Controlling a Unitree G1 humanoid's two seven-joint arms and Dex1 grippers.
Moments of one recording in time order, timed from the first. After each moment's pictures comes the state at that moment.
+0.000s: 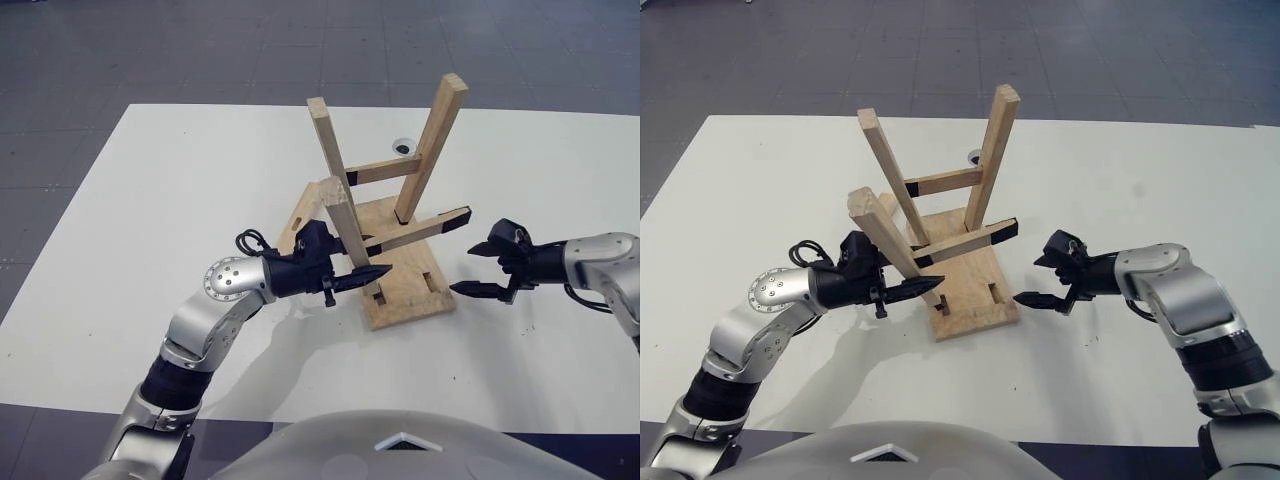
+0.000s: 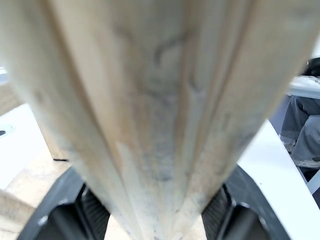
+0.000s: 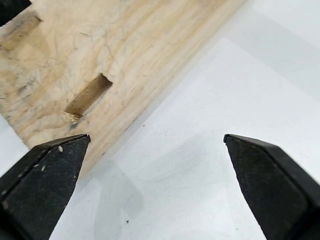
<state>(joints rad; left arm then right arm) -0.06 0.48 -0.28 -0.35 -0.50 0.29 -0.87 -0.24 -0.91 0.26 -0.11 0.36 0.71 0.97</state>
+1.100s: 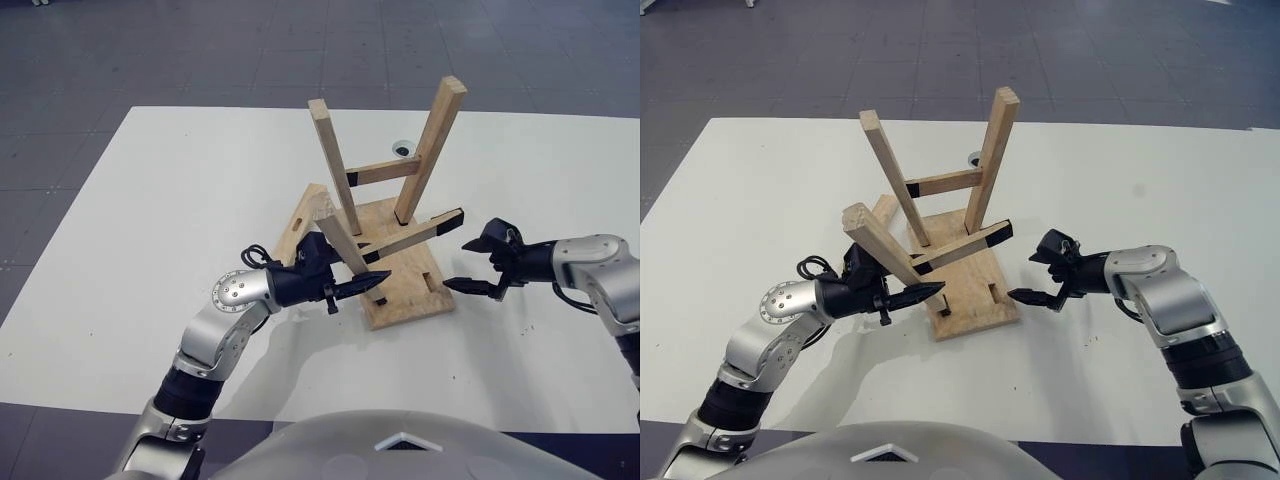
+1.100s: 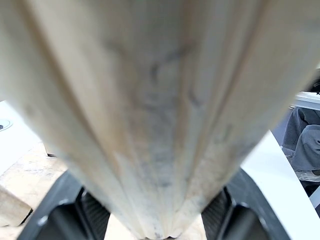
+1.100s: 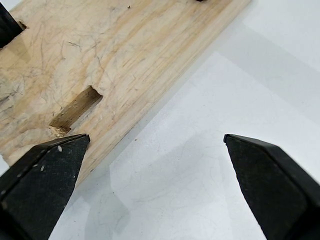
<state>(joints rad) 0.00 0.42 -0.28 -0.31 -0.47 0.24 -0.86 -0.24 -0.87 0.25 -0.08 0.30 0.66 0.97</state>
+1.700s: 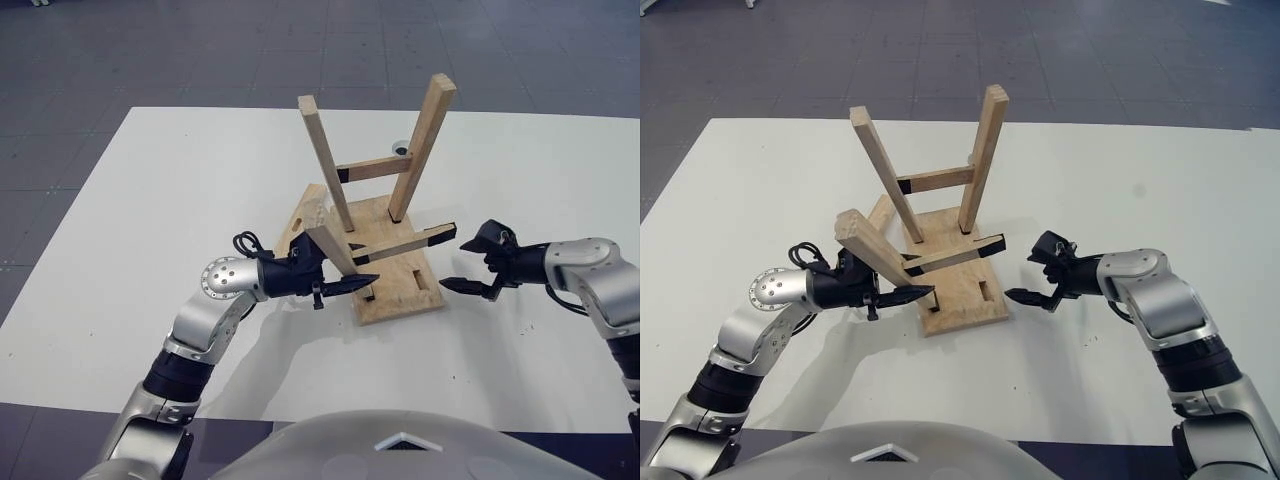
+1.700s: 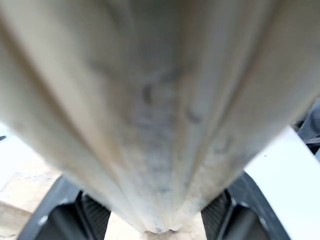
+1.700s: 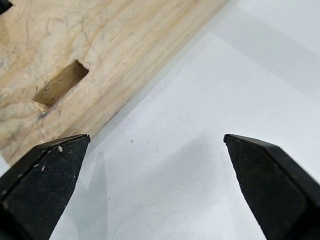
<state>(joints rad) -0.08 0.49 -0.28 -0.17 -0.39 0.08 -1.00 -0.21 -0.83 0.24 -0.12 0.28 0.71 0.91</state>
